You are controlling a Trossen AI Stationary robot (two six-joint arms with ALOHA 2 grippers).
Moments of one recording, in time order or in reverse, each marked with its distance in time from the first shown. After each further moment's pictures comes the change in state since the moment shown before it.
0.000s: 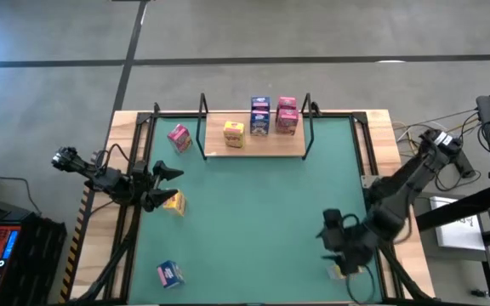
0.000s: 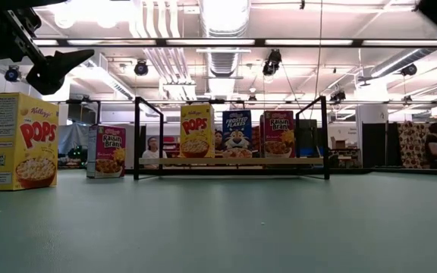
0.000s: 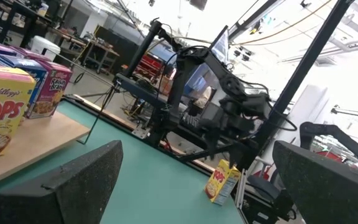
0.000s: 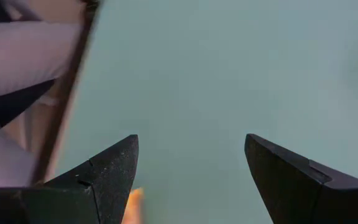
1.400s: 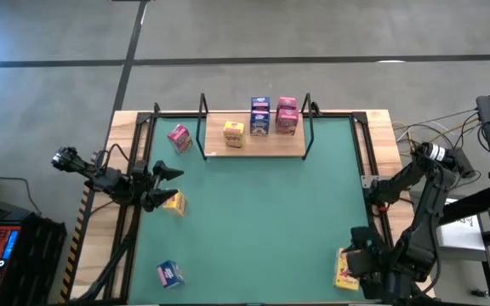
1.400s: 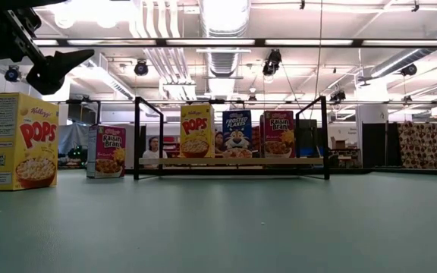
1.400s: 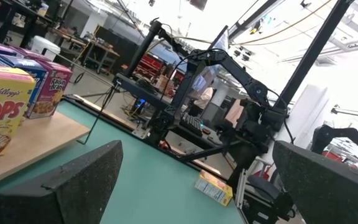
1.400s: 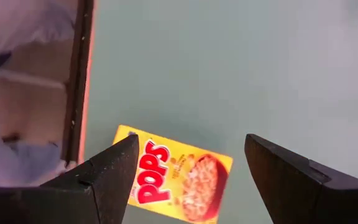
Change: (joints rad) left arm 0.000 0.000 0.000 0.000 0.000 0.000; right arm 0.332 0.211 0.302 -0.441 0.081 0.449
